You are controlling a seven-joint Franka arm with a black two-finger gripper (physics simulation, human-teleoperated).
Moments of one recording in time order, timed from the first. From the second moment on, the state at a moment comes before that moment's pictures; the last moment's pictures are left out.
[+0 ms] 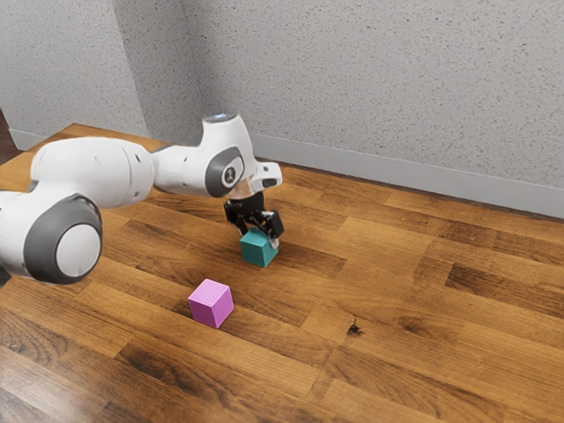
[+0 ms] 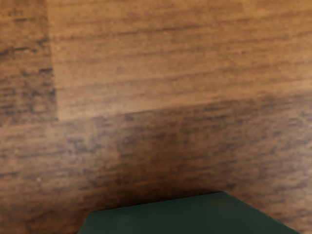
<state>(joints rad) 0.05 0.85 -0.06 -1.26 -0.06 2.17 0.17</state>
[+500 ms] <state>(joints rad) 0.05 0.81 -0.06 -1.33 -0.08 2.18 0.17</state>
